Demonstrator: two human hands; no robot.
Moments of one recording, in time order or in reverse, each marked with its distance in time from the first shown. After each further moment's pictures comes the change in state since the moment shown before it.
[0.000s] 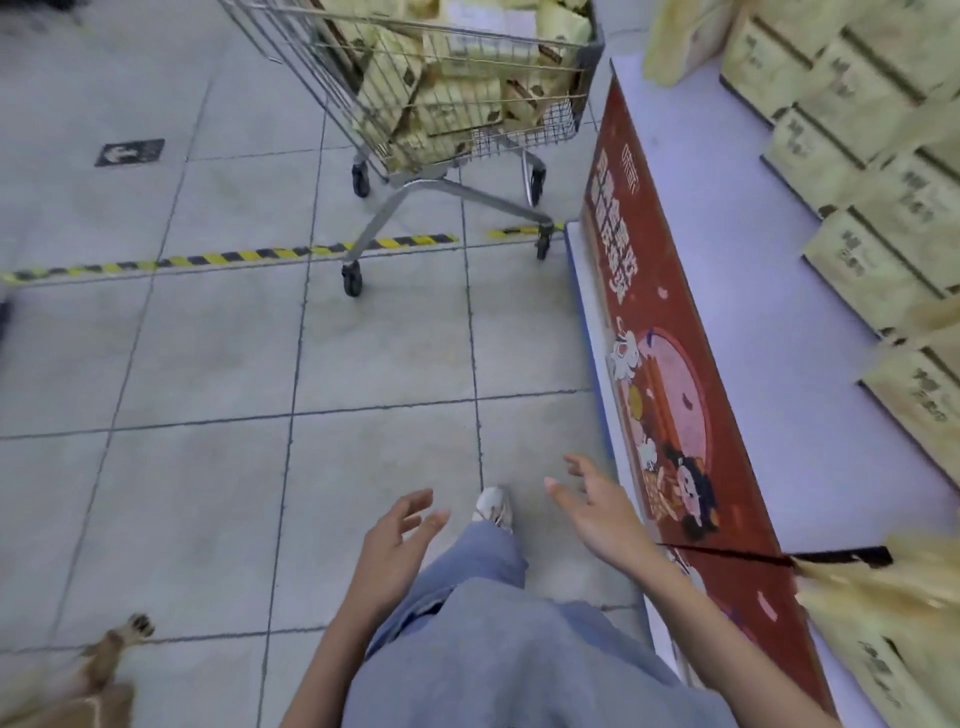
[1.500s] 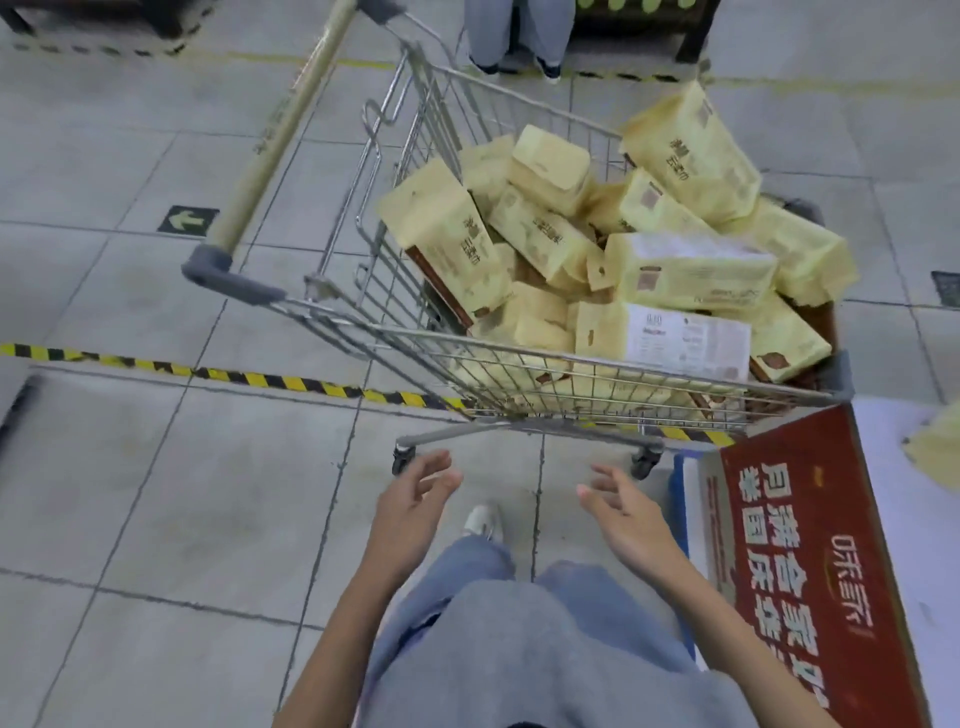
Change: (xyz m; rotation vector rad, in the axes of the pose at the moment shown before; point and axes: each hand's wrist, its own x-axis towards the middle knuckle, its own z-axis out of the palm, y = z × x) left_hand 0.565 0.347 -0.243 -0.213 0.190 0.043; right_hand 0.551 -0.436 -0.087 0.048 -0.102 -0.056
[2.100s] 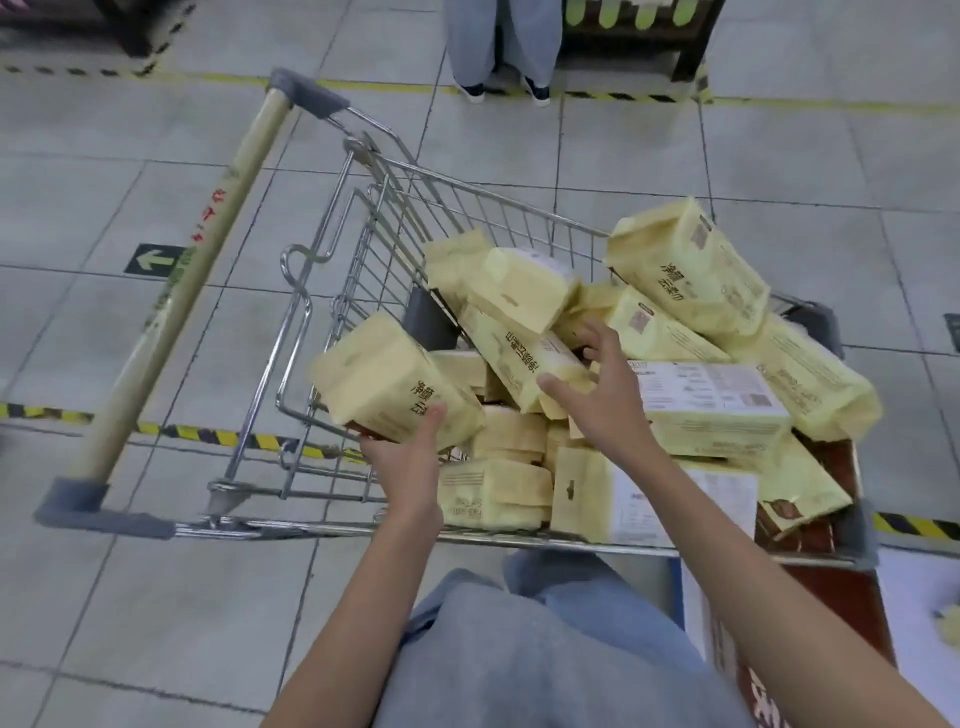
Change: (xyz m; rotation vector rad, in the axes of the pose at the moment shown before) left_hand 0.207 0.160 0.059 -0.587 0.476 -0.261; right_hand 0.229 -0.183 -0.096 0.027 0.210 -0.385
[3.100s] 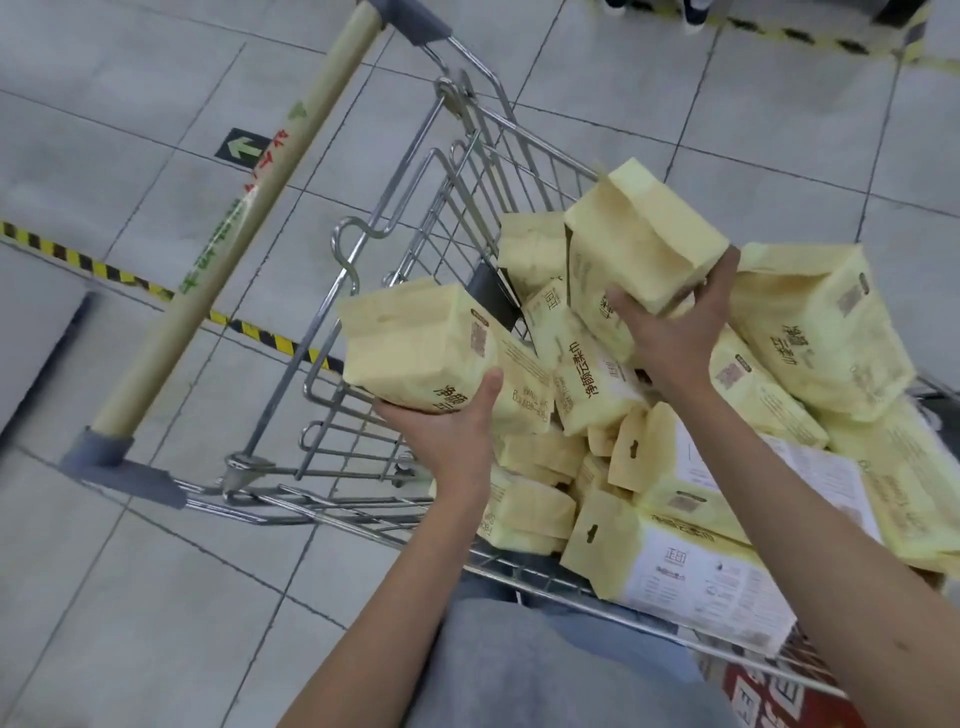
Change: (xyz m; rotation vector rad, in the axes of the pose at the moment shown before) left_hand 0.031 0.007 0.053 -0.124 0.302 0.214; right_hand 0.135 -0.012 0.013 0.212 0.182 -0.305
